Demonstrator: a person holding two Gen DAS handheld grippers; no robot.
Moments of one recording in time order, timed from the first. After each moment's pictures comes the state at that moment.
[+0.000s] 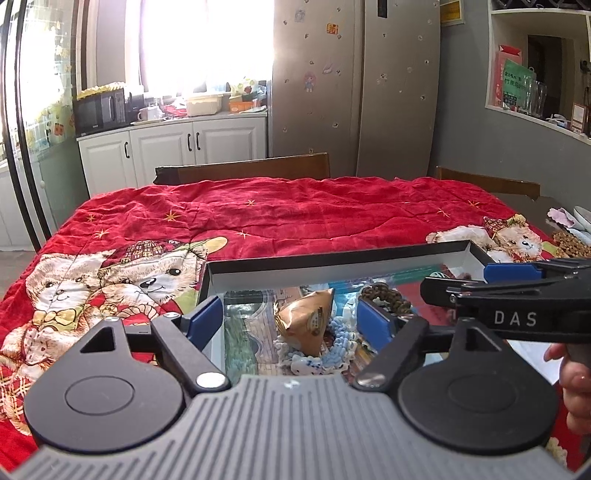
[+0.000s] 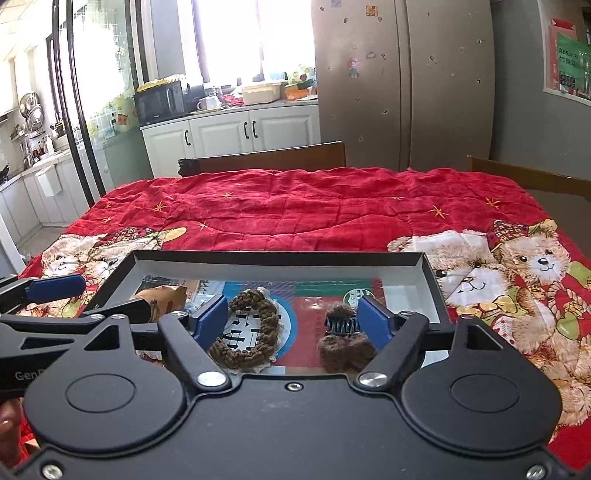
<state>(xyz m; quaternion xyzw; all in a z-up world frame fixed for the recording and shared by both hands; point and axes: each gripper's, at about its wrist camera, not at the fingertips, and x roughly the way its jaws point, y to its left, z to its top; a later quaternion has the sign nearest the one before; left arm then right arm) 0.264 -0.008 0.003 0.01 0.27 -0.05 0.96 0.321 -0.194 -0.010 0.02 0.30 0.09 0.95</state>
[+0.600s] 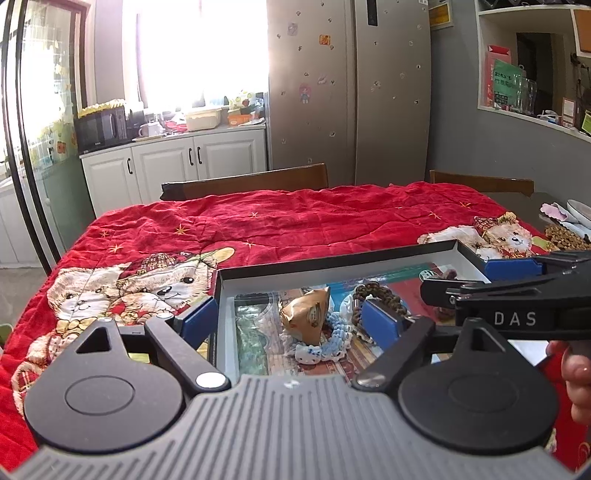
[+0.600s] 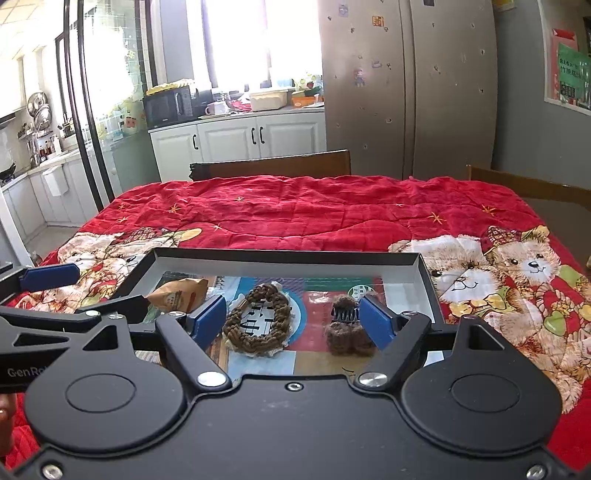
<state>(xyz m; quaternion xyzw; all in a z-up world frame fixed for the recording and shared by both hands) 0.233 -0.009 0.020 0.03 0.26 -0.05 0.96 0.291 -0.192 0.005 0.02 0.29 0.10 0.95</state>
